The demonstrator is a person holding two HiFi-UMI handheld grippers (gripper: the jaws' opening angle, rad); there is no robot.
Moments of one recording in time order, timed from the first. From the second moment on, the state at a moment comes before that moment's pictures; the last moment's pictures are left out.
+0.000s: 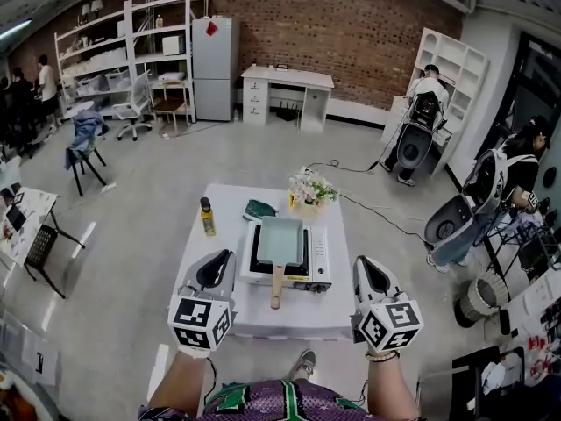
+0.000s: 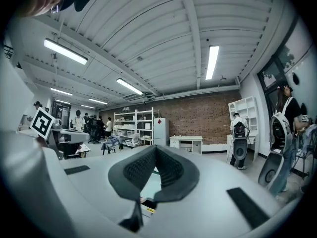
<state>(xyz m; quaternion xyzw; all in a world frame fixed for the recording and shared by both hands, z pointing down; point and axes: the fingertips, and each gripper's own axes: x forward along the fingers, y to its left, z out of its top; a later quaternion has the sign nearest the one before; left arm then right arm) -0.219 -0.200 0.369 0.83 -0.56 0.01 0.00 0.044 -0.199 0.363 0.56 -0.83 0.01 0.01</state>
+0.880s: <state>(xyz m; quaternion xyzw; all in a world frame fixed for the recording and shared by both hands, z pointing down) -0.215 -0.199 0.373 0.83 -0.56 0.01 0.01 0.041 -0.200 0.363 0.56 -0.83 0.00 0.01</state>
